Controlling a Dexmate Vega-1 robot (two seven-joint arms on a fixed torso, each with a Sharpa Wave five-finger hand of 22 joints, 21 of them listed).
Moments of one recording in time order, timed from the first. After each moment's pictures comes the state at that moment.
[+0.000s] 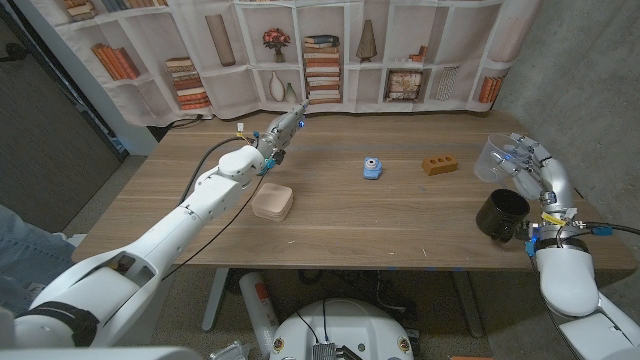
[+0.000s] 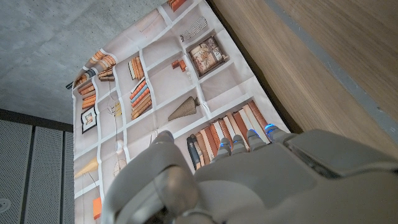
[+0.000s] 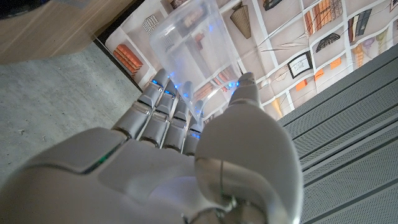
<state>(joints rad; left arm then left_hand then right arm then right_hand) 0.62 0.52 0.52 -1.37 -0.50 -0.06 -0.08 0.38 0.10 0.16 0.08 0.22 -0.17 0.02 0.19 0.18 -0.17 0.05 0.20 0.19 -0.17 0.05 0.19 0.18 -0.17 -0.01 0.21 0.18 -1.68 -0.45 0.22 -2.05 -0.11 0.28 -0.50 0.95 0.14 -0.08 -0.13 0.35 0.43 -0.05 0.35 0.25 0.58 -0.05 0.41 0.23 0.54 -0.05 0.24 0.22 0.55 -0.05 0.31 0.20</state>
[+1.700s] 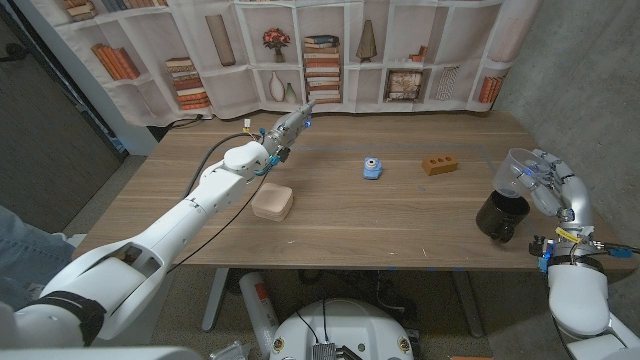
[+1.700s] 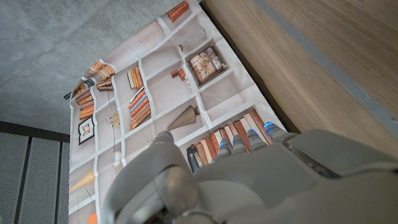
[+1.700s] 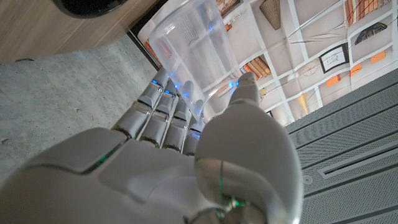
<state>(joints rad) 0.58 0.50 0.54 -1.33 -0.48 -0.03 -0.10 0.38 0.10 0.16 0.08 0.22 -0.17 0.02 0.19 0.18 -0.17 0.05 0.20 0.19 -0.17 0.05 0.19 0.18 -0.17 -0.01 0.21 0.18 -1.73 -0.37 0.26 -2.04 -0.13 0.25 -0.54 0.95 0.14 -0.07 -0.14 0.33 0.45 -0.04 0.34 0.25 0.58 -0.05 0.40 0.23 0.55 -0.05 0.24 0.23 0.55 -0.05 0.31 0.20</state>
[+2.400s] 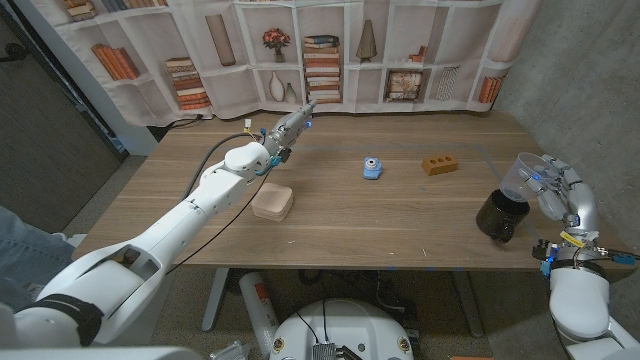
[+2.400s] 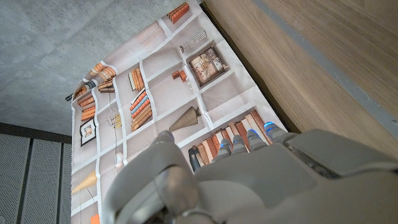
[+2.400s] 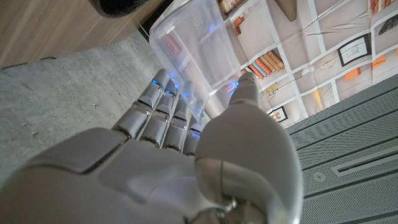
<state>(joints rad) 0.59 0.51 0.55 -1.37 -0.48 -0.02 -0.09 0.39 0.10 0.16 0.08 0.22 -0.18 0.01 0.19 0.18 -0.17 0.05 0.20 0.19 -0.17 0.05 0.19 0.18 -0.17 -0.01 0.21 0.18 -1.71 -0.36 0.26 -1.99 -0.11 0.27 -0.58 0.95 0.13 -0.07 -0.14 0.32 0.45 -0.05 0.34 0.25 0.58 -0.05 0.40 0.23 0.55 -0.06 0.24 0.23 0.55 -0.05 0.31 0.20</state>
